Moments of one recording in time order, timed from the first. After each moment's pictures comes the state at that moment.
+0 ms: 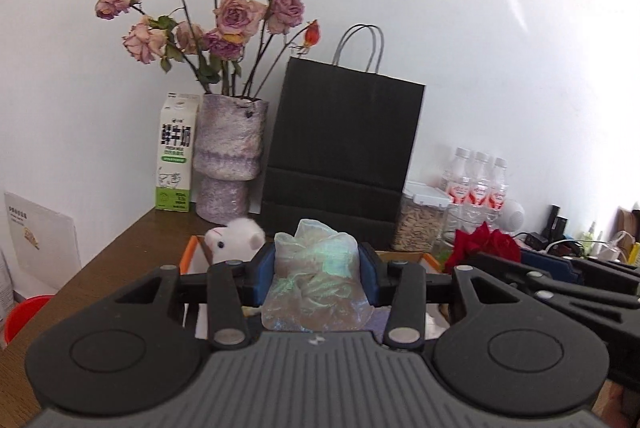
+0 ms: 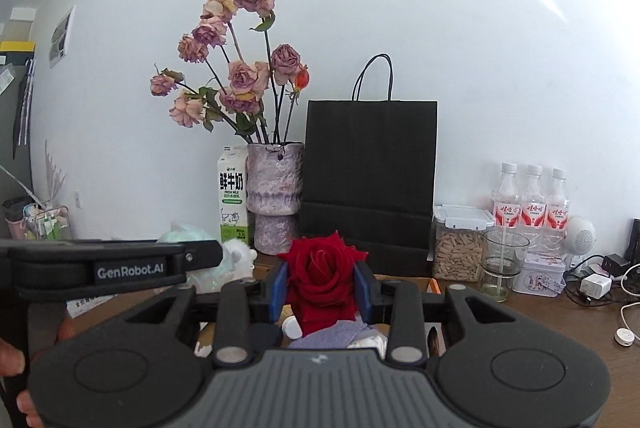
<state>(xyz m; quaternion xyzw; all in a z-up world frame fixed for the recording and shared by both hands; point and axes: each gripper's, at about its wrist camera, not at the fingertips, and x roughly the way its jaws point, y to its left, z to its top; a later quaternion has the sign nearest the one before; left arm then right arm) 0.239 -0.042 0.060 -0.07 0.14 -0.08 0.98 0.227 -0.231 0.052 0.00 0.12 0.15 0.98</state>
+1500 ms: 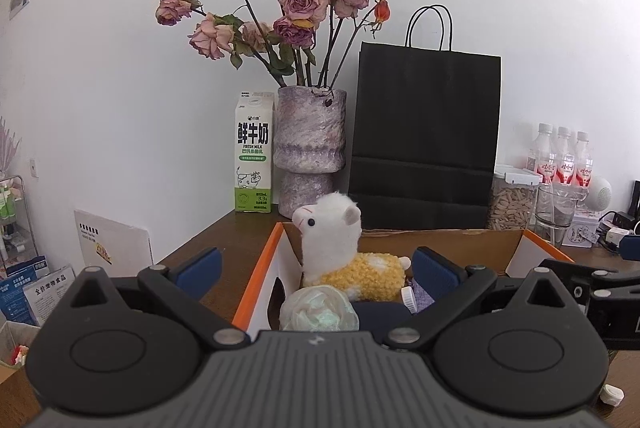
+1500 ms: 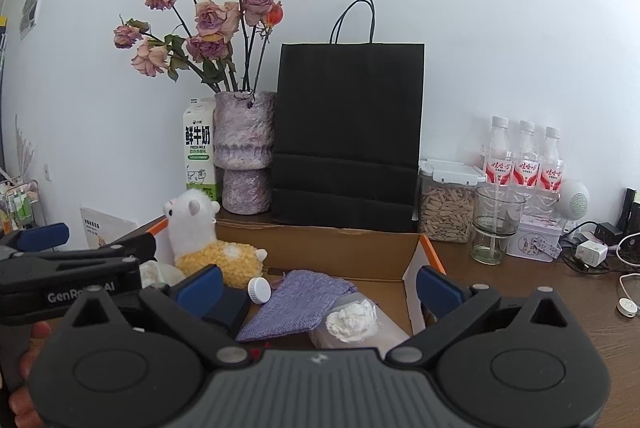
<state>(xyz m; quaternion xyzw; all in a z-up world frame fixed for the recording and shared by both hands) 0.248 -0.036 0.013 -0.02 0.12 0.03 0.99 0.260 -0.224 0.006 -0.03 0.16 0.10 0.98</state>
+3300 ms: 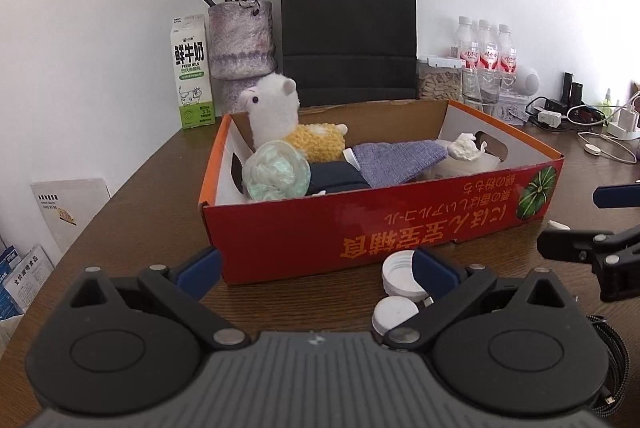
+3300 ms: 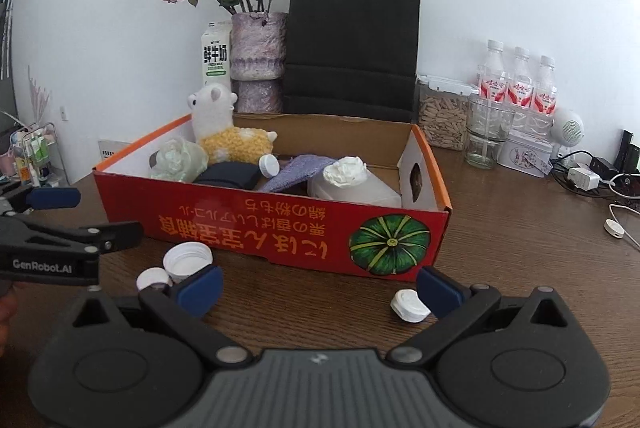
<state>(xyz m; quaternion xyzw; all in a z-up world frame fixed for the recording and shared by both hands) 0.192 -0.034 -0.021 0.04 0.25 -0.08 0.96 0.191 -0.258 -0.037 -0.04 0.27 0.11 0.96</state>
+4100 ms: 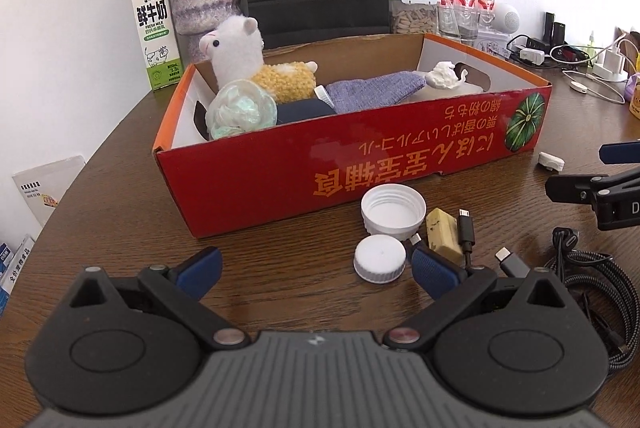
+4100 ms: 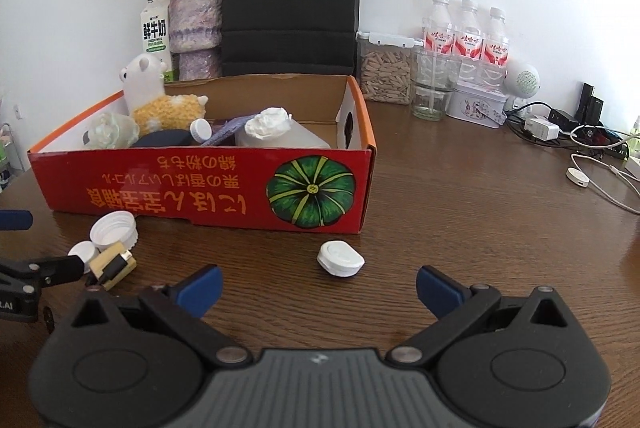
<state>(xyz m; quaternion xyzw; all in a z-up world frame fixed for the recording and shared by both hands) 0.199 -0.046 -0.044 0.08 0.32 -0.11 0.94 0.203 -0.287 -0.061 -0.03 0.31 0.05 0.95</state>
